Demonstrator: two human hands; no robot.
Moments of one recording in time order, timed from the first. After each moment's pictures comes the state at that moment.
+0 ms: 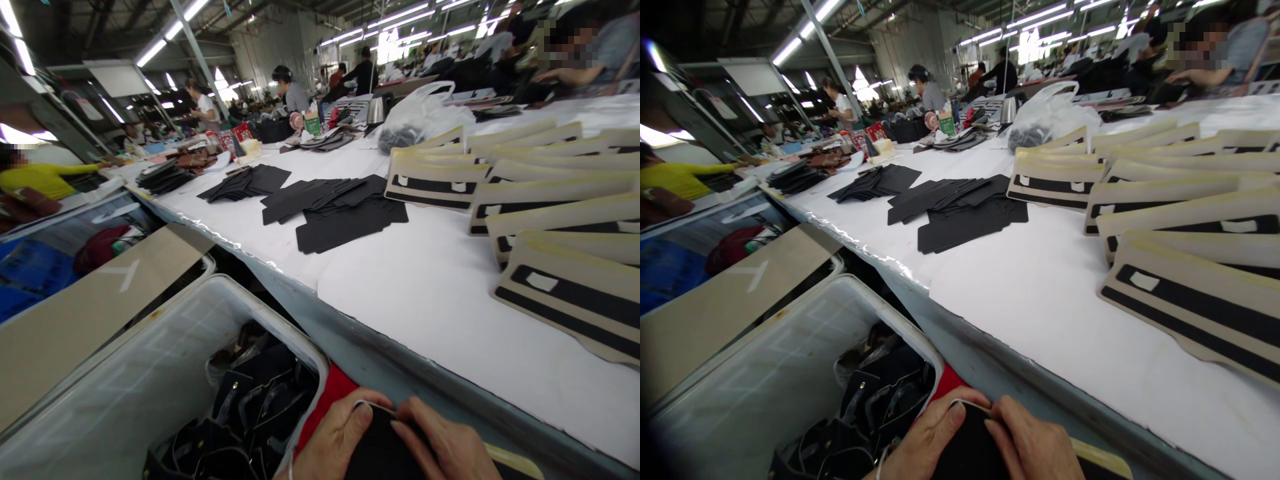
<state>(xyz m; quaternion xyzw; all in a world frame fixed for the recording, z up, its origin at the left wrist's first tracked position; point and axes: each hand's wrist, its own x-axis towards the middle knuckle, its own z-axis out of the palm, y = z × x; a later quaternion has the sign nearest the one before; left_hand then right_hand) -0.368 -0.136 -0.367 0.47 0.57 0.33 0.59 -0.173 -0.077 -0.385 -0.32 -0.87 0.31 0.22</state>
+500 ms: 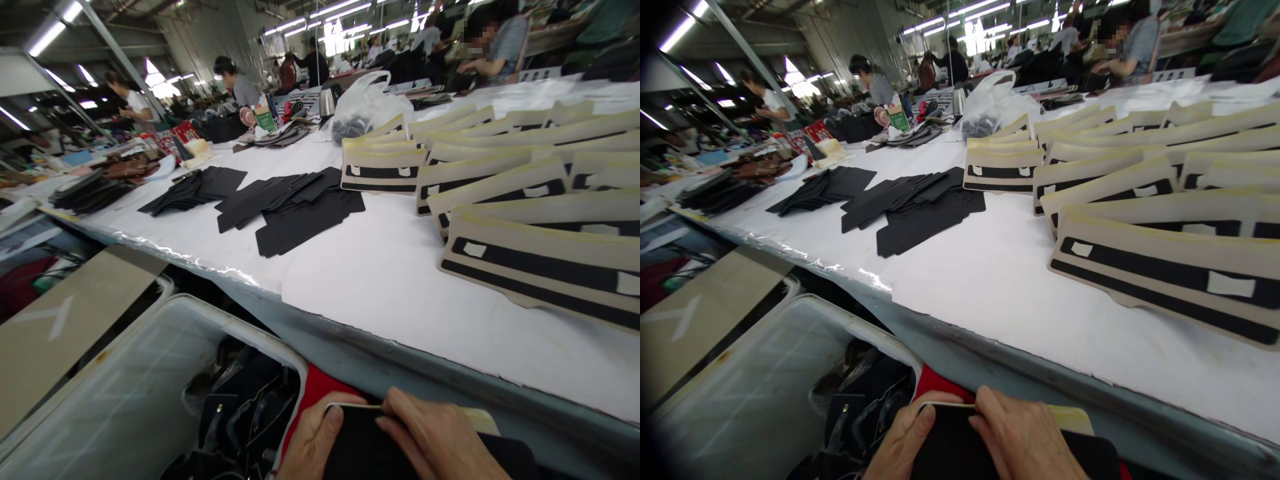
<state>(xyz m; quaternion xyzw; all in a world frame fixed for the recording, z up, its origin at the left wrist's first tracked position) -0.361 -0.135 -0.364 0.43 0.59 0.32 0.60 -0.159 -0.083 -0.367 -0.37 -0.89 0.24 0.15</state>
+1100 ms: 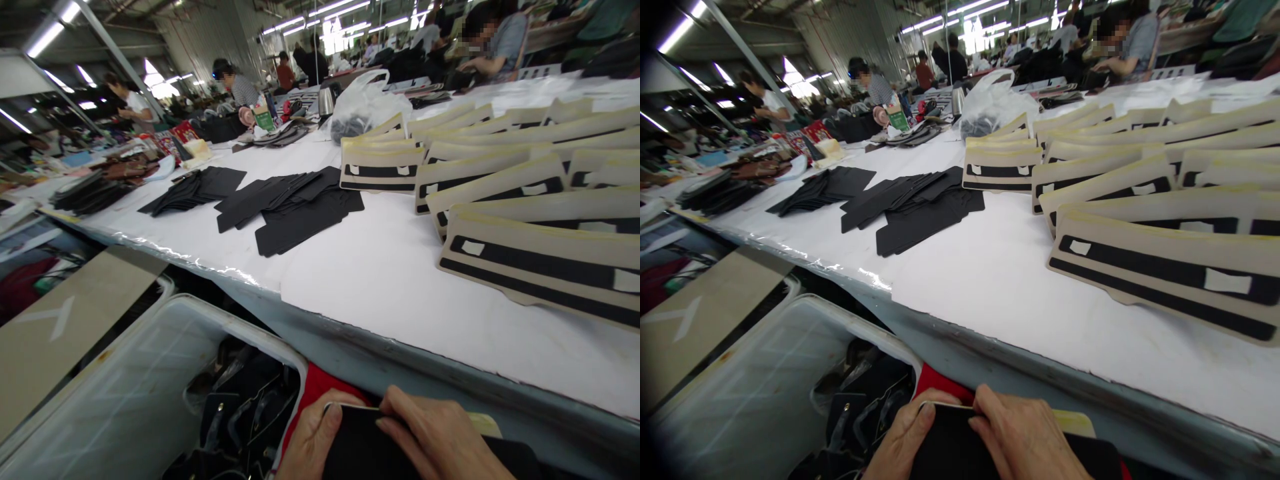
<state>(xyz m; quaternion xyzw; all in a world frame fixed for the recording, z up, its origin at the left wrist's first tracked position) -0.364 -0.137 -0.373 0.45 0.59 0.30 0.60 -0.158 -0.080 -0.362 -0.37 -0.87 0.29 0.13</state>
